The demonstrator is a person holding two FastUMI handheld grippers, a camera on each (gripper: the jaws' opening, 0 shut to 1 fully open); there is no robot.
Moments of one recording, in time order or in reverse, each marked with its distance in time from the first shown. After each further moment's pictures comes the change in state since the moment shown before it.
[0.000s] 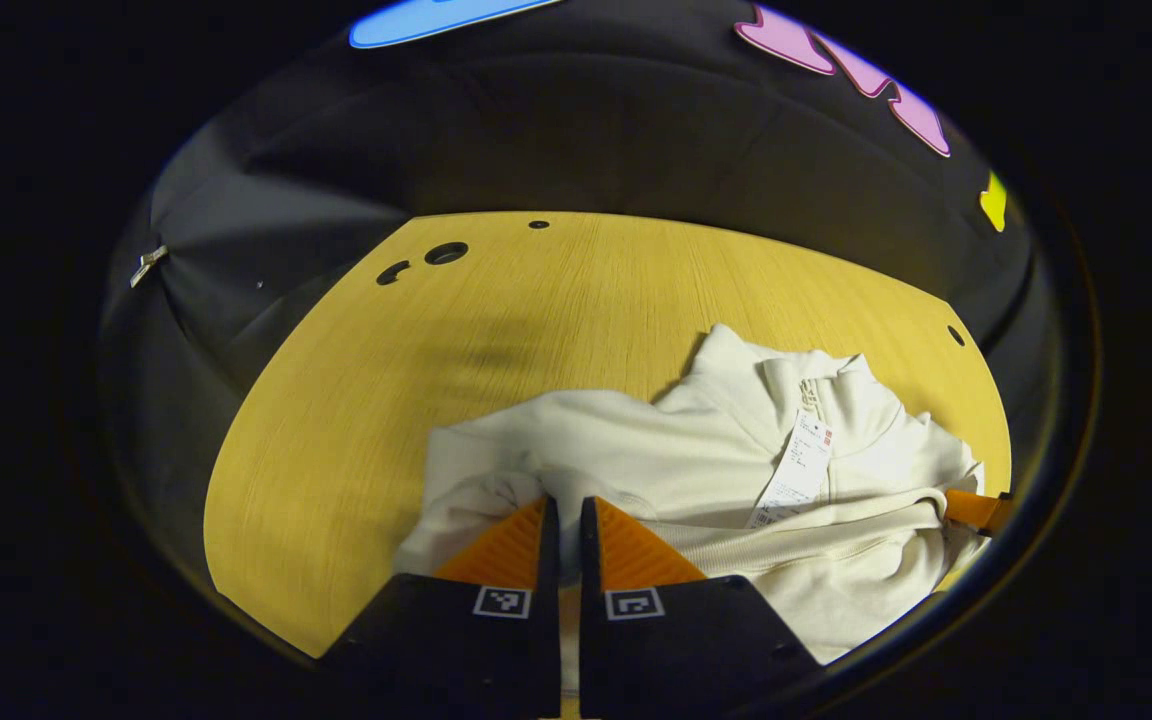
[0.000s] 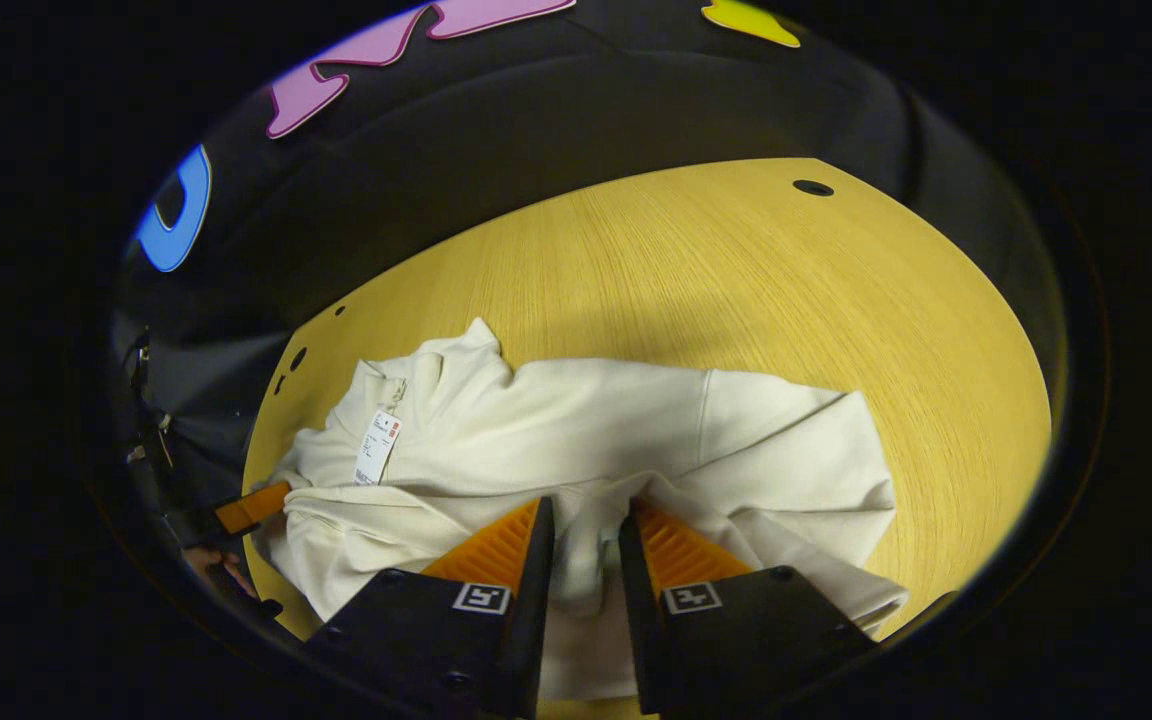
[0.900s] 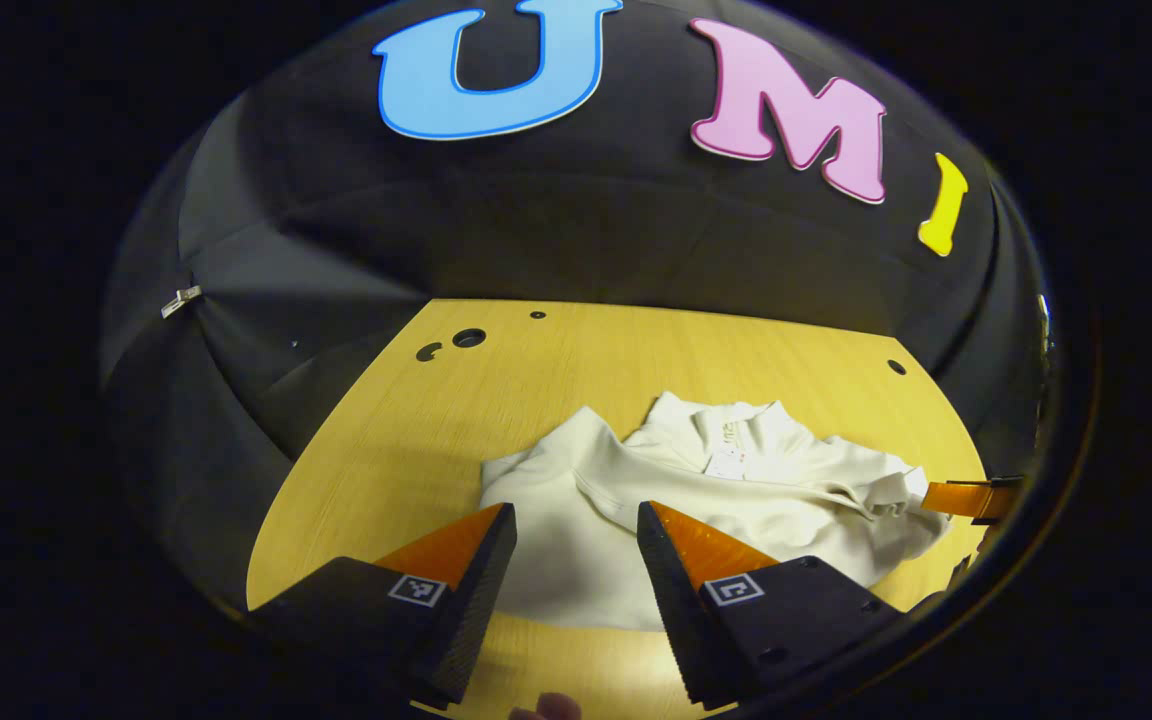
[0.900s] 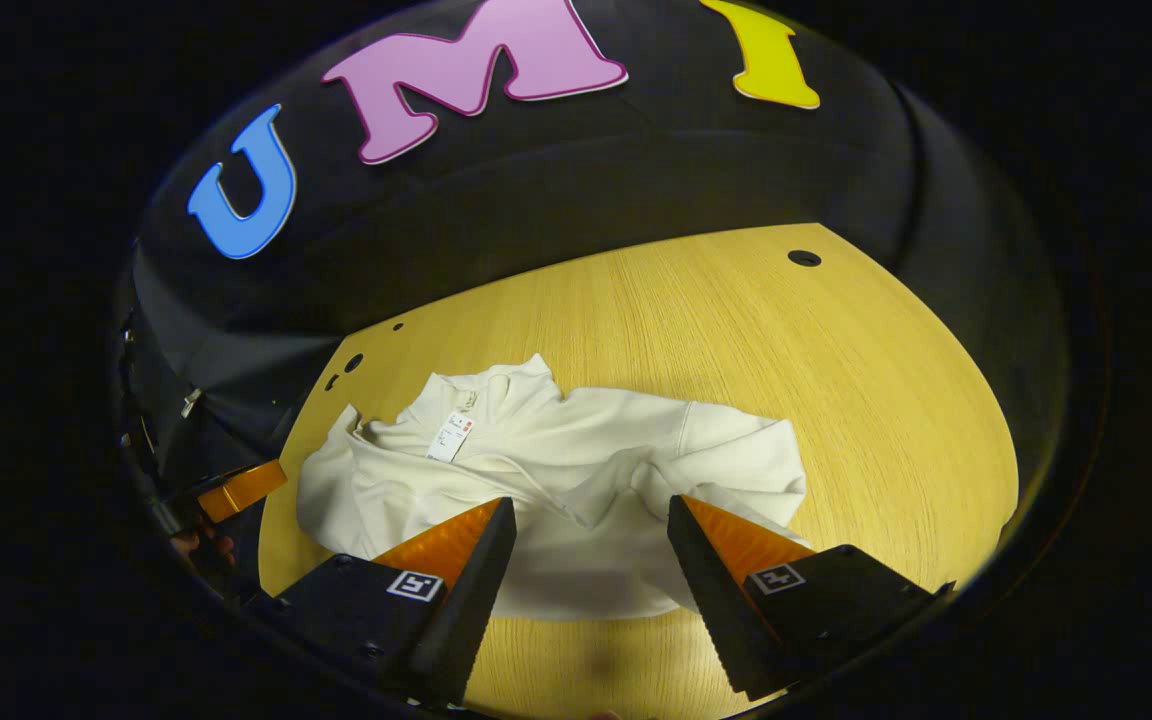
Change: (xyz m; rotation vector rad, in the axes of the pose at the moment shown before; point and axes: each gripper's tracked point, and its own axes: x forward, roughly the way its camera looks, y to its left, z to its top) left arm -0.131 -0.004 0.014 0.041 -0.232 -0.085; right arm -0.116 0.014 0.011 -0.122 -0.133 0.054
